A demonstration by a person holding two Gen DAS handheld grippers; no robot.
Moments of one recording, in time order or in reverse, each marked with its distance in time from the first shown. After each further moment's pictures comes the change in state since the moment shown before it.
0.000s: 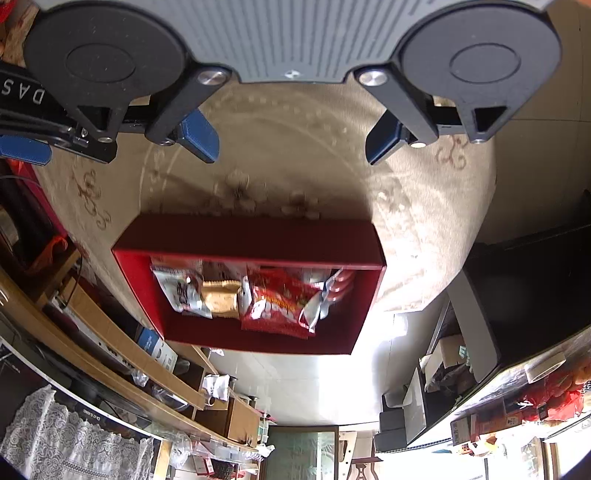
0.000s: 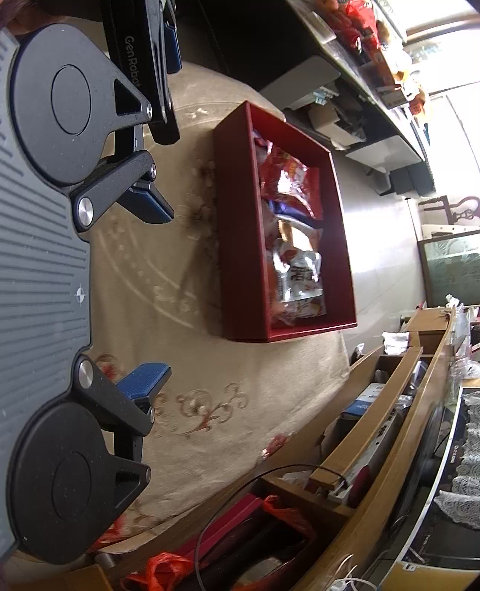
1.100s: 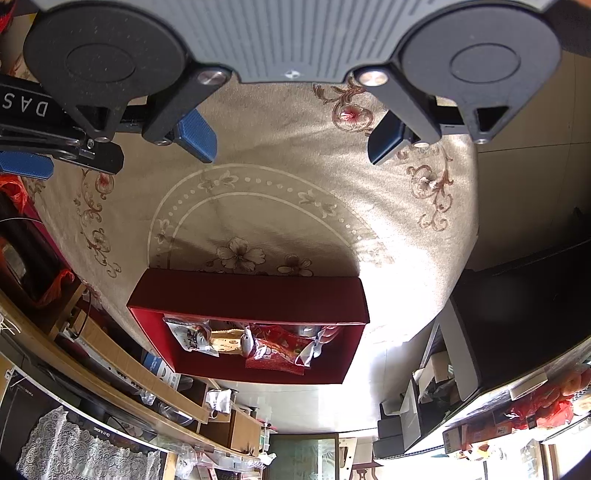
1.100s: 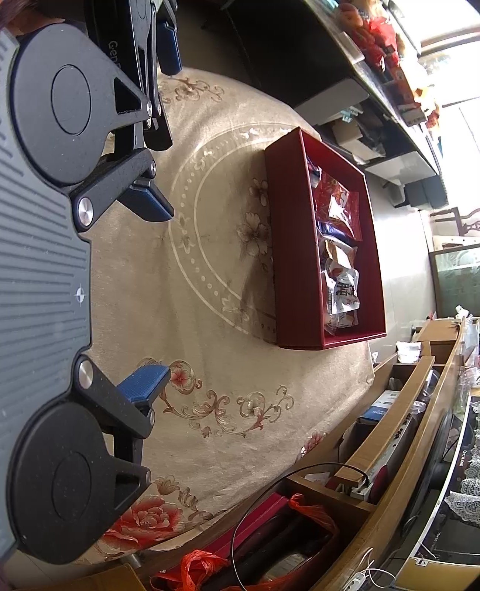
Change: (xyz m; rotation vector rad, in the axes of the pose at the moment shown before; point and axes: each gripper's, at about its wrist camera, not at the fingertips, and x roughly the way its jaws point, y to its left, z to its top) left arm -0.032 0.002 -0.058 0.014 0.017 0.014; right arm -0.028 0.007 -0.049 -0.029 0.026 0.021
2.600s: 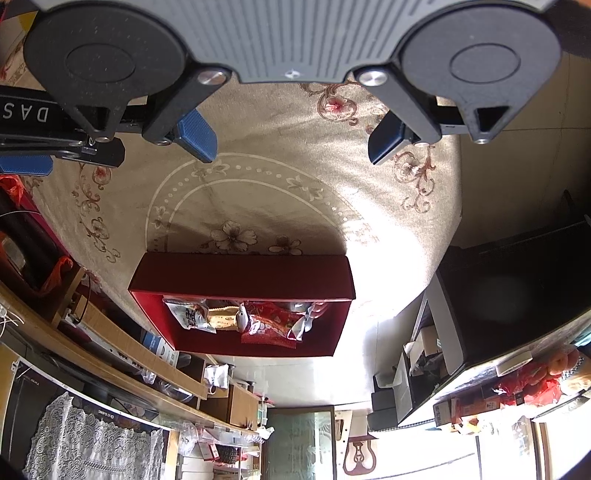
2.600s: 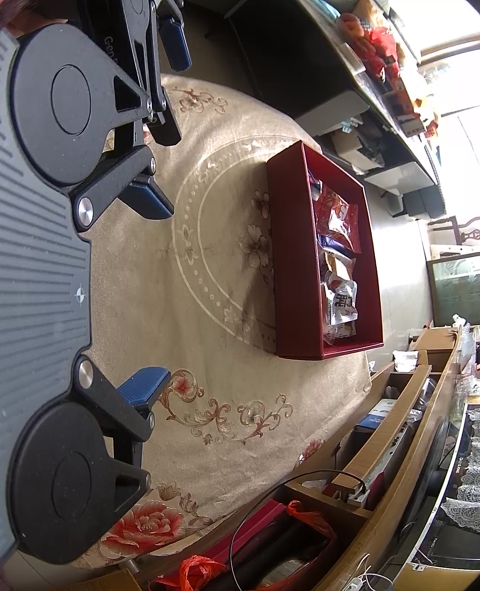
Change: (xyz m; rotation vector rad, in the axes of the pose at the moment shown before) left arm -0.017 0.001 -0.010 0.019 -0.102 0.030; right arm -0.006 0.003 -0.004 -0.011 -0.010 0.025
